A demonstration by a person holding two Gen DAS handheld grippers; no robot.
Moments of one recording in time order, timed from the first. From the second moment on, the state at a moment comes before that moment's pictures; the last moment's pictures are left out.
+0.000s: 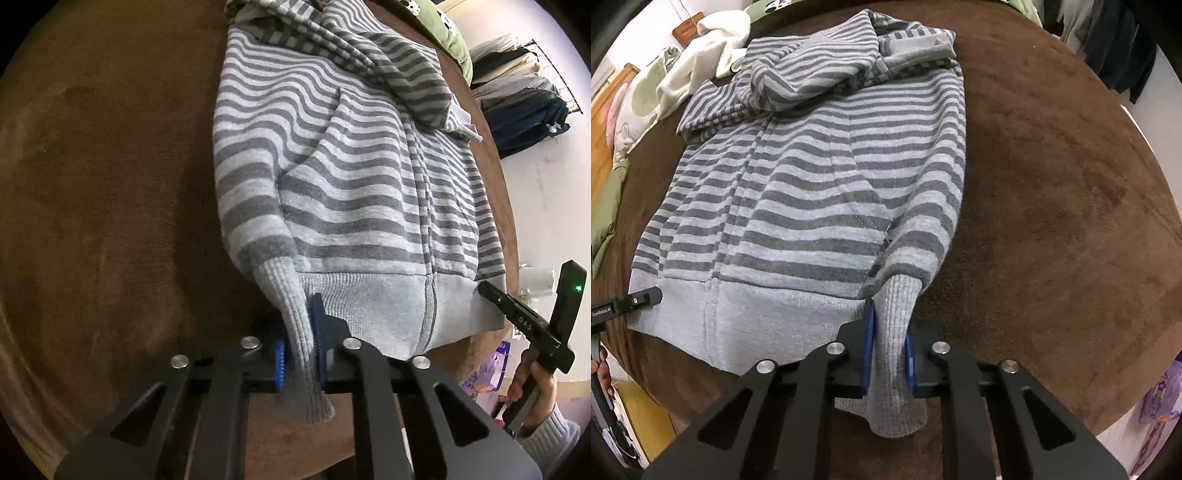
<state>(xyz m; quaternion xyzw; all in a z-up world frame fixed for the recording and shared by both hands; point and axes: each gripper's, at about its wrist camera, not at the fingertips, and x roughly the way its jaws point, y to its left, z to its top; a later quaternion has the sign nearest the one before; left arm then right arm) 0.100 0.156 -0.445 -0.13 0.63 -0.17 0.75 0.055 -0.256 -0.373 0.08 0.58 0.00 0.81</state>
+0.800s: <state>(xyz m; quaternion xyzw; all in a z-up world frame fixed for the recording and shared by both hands) 0.100 0.167 -0.453 -0.15 0.67 -0.13 0.72 0.063 -0.266 -0.370 0.10 0.62 0.02 0.78</state>
